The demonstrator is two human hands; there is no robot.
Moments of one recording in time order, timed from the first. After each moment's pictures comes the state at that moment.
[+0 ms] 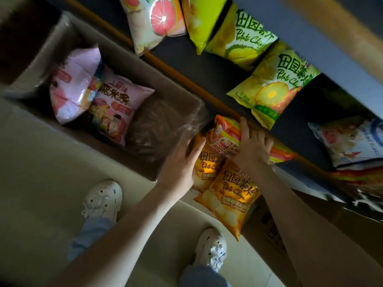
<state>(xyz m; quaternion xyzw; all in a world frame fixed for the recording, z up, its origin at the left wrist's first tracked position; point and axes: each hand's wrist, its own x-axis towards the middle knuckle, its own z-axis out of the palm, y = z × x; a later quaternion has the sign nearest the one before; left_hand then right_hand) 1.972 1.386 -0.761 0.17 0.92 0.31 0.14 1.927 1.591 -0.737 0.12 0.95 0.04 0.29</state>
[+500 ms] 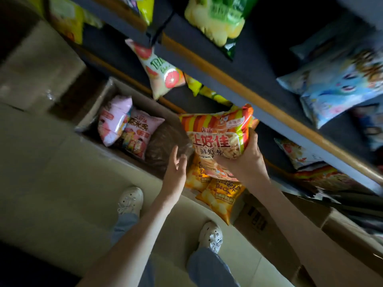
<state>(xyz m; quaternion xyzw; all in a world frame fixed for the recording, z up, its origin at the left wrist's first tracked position) 1.961 1.359 -0.567 -0.22 0.71 0.62 0.26 1.938 1.529 -0.494 0.22 0.90 -0.37 0.12</state>
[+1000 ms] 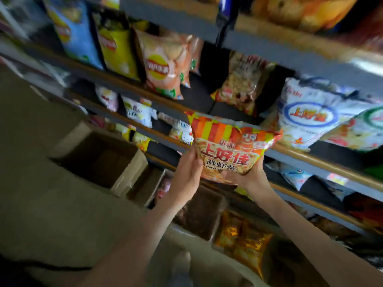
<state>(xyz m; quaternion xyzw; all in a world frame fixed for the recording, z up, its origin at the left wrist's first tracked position) 1.834 1.213 -0.206 0.14 0.78 0.61 0.03 1.872 1.387 -0.172 0.13 0.78 -0.61 0.01</state>
